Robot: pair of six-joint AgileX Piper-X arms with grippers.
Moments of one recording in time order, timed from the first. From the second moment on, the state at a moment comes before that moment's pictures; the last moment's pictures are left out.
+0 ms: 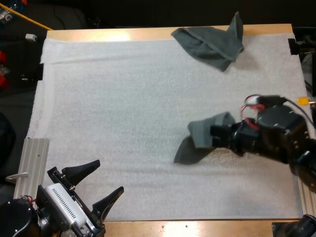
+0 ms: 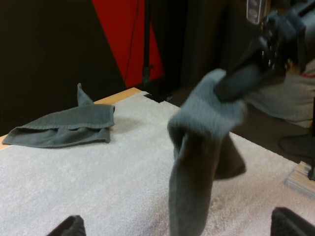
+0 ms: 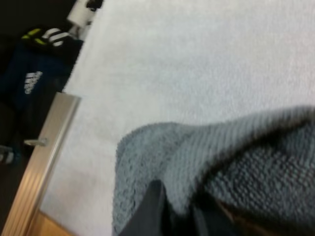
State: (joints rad) left arm -0.27 0.26 -0.92 1.04 0.55 -1.72; right arm 0.71 0.96 -1.10 0.91 -0.16 -1.24
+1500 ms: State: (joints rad) left arm -0.27 0.26 -0.92 1.04 0.55 -1.72; right arm 0.74 1.74 -1.29 0.25 -0.33 -0.96
